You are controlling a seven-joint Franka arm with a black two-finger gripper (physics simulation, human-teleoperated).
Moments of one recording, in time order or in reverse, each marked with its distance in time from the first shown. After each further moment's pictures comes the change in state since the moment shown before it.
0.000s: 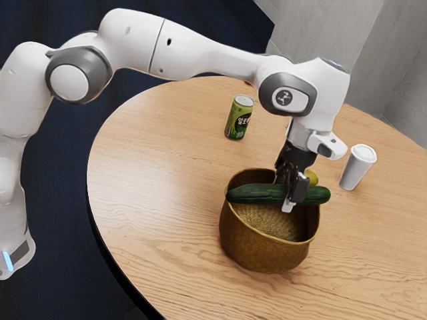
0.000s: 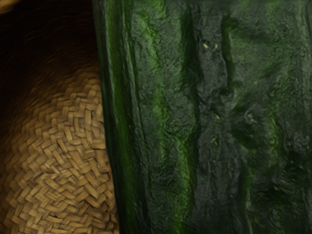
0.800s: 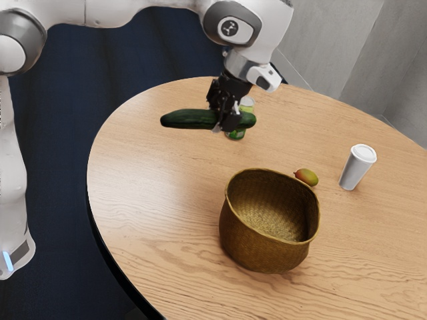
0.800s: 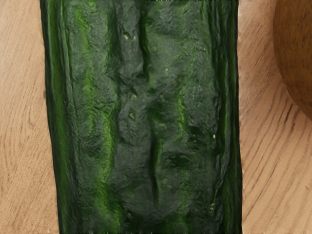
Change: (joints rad) arm 0.263 -0.435 0.001 -0.312 0.075 -0.271 -0.055
